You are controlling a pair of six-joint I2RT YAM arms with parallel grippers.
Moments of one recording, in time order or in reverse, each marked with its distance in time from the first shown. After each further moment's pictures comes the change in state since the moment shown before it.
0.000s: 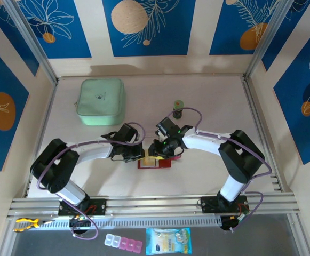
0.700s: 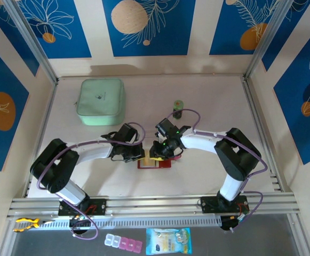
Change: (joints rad) left arm 0.000 0.000 0.000 -0.001 0.000 0.000; right arm -0.005 0.040 0.000 0.003 -0.008 -0.001
